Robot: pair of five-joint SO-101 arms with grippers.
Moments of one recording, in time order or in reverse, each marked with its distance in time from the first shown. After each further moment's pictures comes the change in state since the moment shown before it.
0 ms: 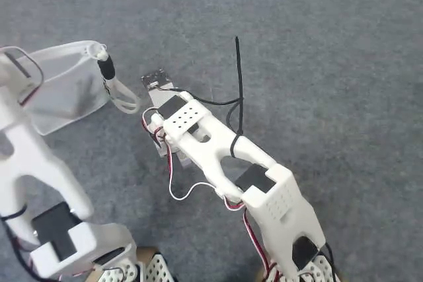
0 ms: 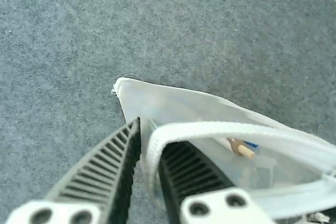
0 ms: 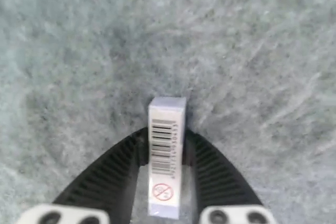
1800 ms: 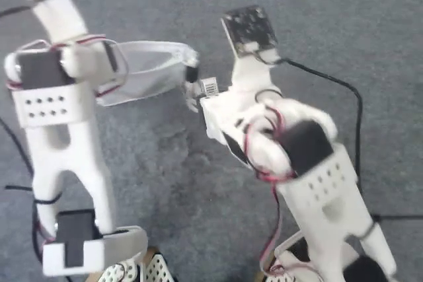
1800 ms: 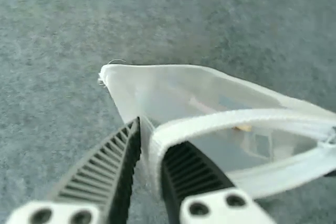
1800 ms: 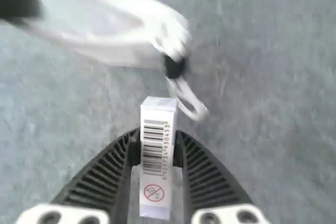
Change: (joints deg) left arm 28.4 -5.2 6.2 0.0 0.2; right arm 10.1 -68.5 19.3 7.5 2.5
